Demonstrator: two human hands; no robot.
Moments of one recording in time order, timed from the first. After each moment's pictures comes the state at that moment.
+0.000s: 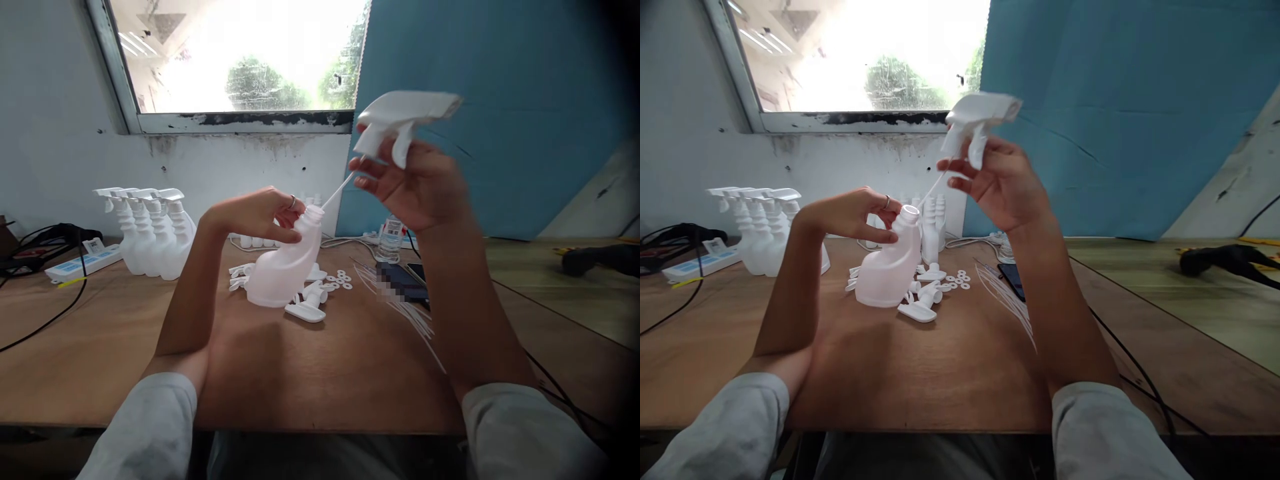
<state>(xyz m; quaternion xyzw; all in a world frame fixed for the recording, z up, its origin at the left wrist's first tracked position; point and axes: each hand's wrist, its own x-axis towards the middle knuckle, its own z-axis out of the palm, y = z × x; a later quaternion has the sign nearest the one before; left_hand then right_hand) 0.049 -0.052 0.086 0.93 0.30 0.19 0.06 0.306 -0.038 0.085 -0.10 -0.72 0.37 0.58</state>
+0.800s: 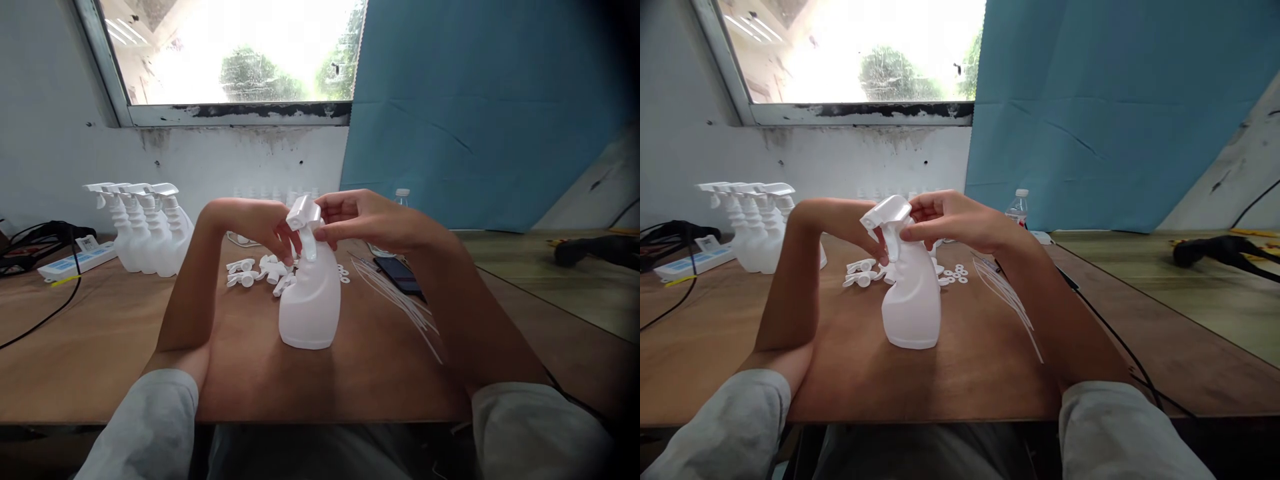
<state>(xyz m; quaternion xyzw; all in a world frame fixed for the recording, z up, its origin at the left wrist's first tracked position) 0.054 -0.052 0.089 0.94 0.29 0.00 0.19 0.278 -0.074 0.066 -0.27 -0.83 0.38 0.30</state>
